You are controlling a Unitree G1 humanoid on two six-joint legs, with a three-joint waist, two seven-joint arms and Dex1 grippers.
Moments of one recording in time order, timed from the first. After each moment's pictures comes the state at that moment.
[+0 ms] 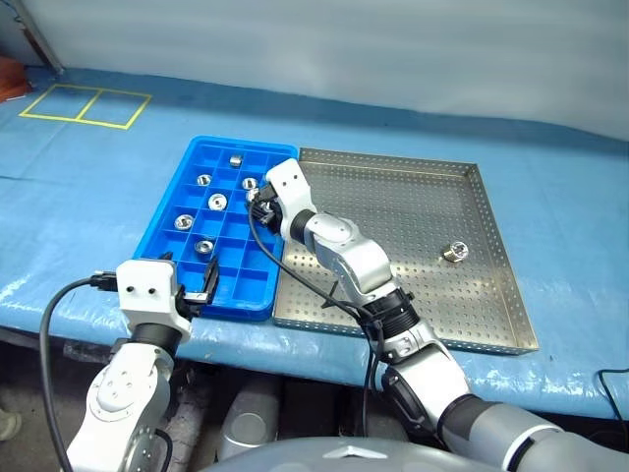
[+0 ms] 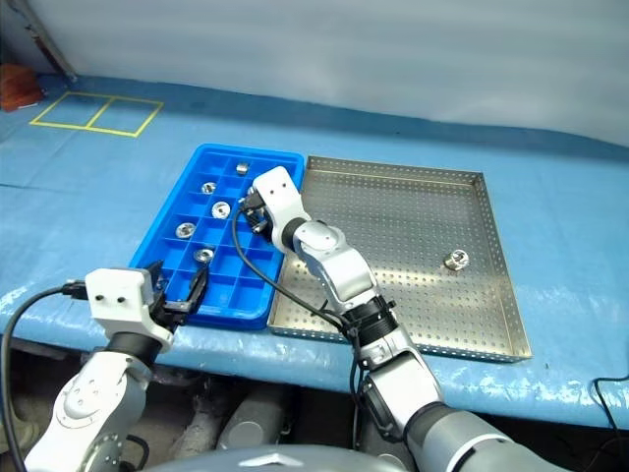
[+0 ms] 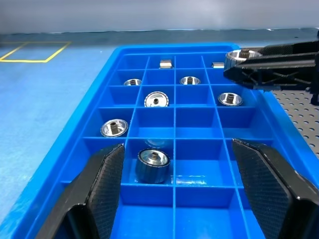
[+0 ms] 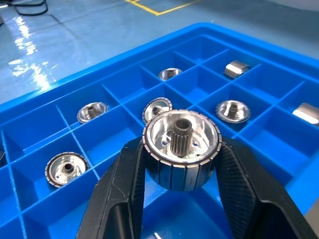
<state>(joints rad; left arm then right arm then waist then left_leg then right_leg) 0.38 0.18 0.09 -0.96 -0.19 0.68 -0.04 -0.69 0.13 0.28 0.25 0.08 0.58 0.31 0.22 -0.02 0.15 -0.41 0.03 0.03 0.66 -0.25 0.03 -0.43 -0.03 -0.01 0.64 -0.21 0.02</state>
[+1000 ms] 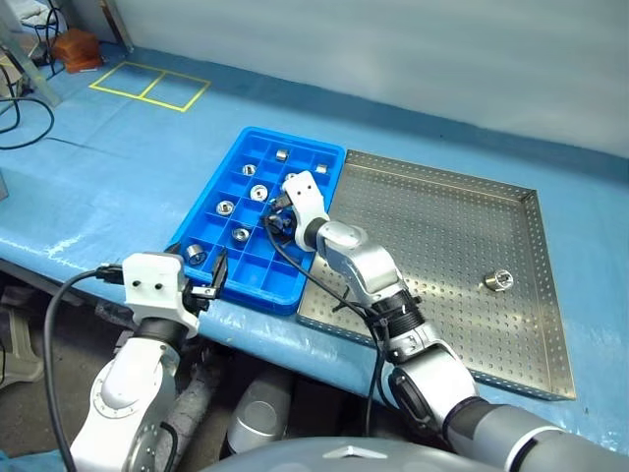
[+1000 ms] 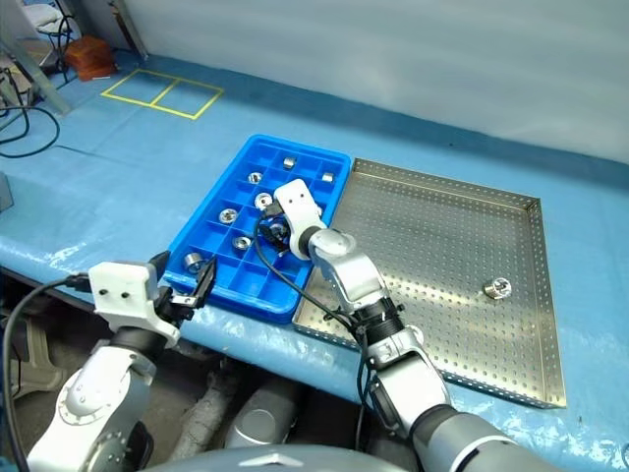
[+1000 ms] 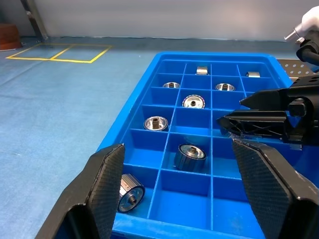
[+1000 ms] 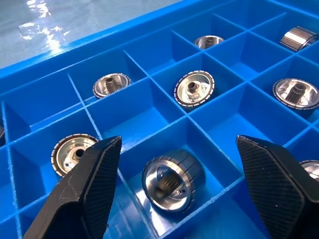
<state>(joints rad) 0.32 0.18 0.06 -0.97 -0.18 0.70 -0.07 -0.64 0.09 0.23 0.22 0.08 0.61 0.30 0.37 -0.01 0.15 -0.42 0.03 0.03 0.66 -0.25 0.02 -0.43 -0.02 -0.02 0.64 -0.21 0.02</state>
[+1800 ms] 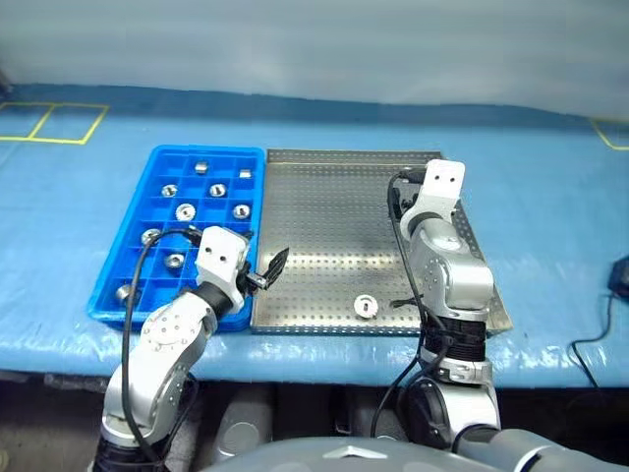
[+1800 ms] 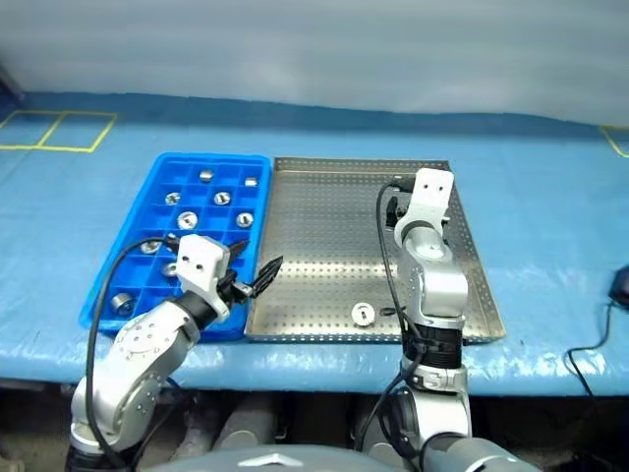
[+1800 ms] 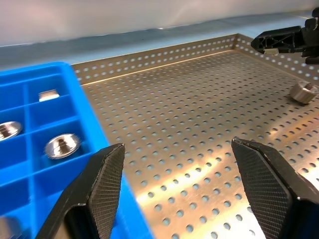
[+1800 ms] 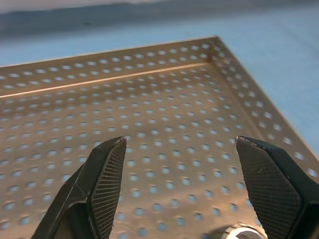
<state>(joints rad) 0.03 0.29 -0.09 -0.68 -0.25 0.72 -0.29 -0.50 0.04 -0.23 -0.08 0.01 0.79 -0.22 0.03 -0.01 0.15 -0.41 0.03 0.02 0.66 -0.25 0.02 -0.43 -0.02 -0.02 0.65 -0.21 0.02</state>
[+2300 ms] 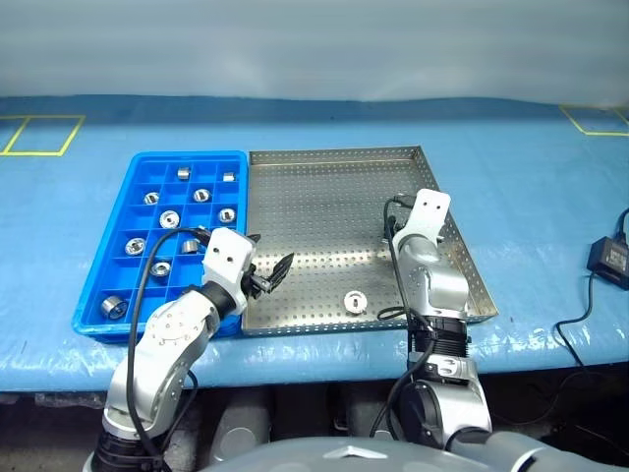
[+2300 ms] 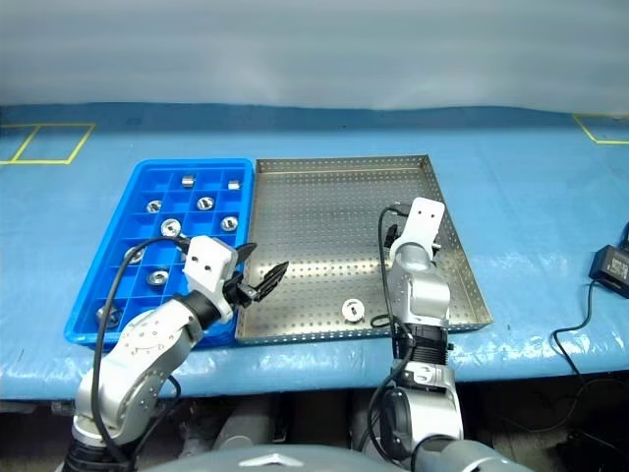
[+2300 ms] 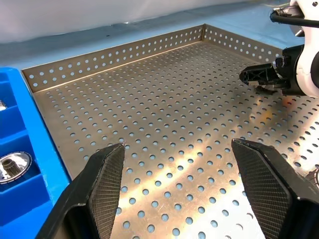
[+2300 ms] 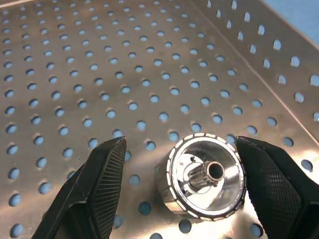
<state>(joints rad) 0.03 0.32 -0.11 -0.67 -0.25 0.71 -0.31 -0.48 0.09 -0.27 0.11 0.03 0.72 -0.31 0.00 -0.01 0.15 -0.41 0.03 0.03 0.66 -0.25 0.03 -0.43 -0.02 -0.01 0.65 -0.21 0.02</state>
